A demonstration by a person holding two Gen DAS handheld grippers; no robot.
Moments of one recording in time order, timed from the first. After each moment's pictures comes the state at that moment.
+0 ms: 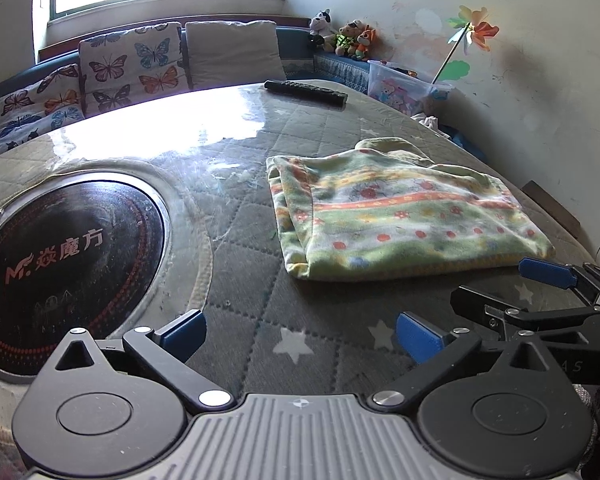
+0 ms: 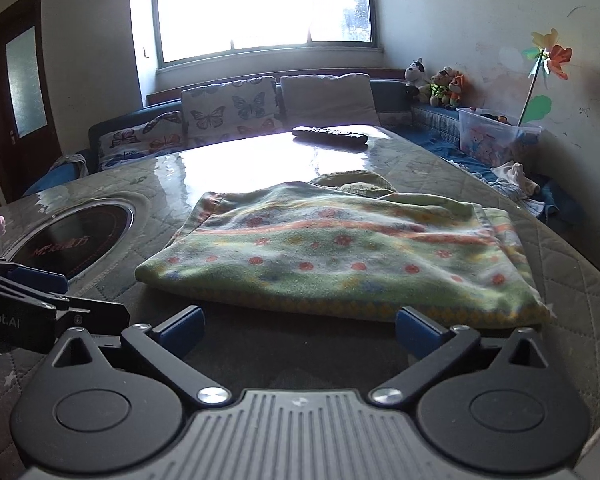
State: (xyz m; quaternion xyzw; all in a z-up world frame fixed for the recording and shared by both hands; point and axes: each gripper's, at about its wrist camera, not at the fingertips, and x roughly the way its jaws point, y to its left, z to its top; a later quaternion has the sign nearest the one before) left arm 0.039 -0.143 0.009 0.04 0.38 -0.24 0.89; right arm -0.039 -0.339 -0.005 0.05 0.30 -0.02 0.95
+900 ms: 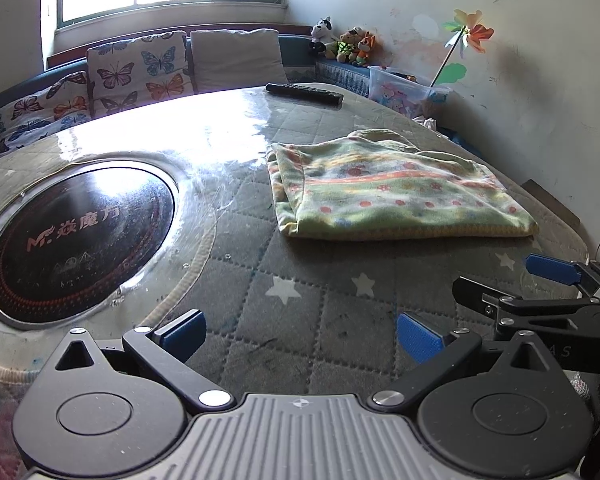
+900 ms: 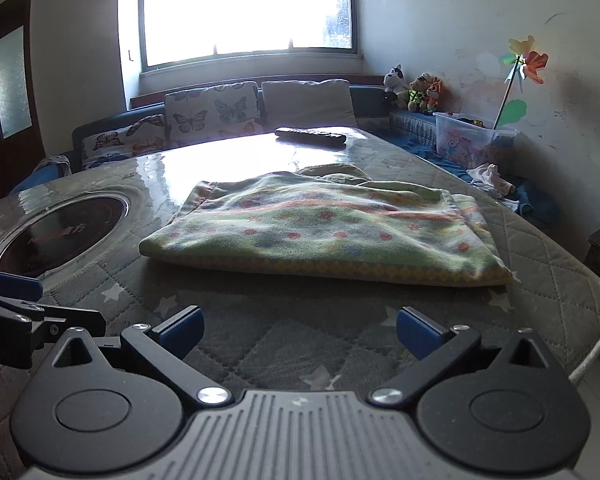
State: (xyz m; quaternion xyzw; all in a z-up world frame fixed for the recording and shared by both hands) left arm -0.006 -0.135 0.007 0.04 0.37 -0.23 0.90; right arm -0.079 -0.328 -0.008 0.04 0.29 -0.06 0.96
